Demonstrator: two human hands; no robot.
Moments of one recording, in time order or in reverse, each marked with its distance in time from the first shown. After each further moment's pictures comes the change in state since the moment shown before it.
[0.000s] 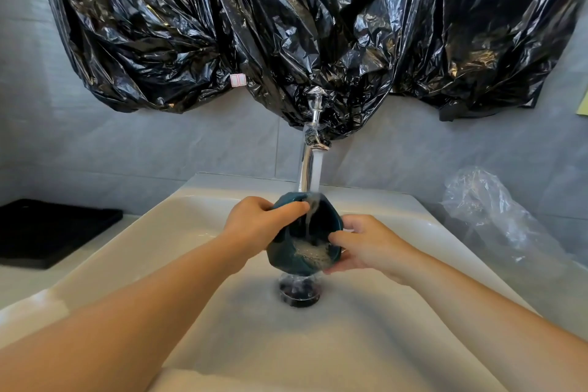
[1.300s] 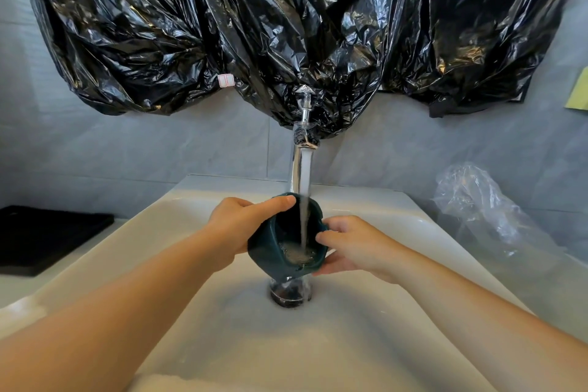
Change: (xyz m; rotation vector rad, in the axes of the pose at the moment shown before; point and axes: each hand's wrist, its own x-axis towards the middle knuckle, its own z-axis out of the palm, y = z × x) left_hand 0.000 0.005 -0.007 -0.174 -0.026 -0.135; right_hand -0.001 -0.001 0.001 0.027 -0.096 0.035
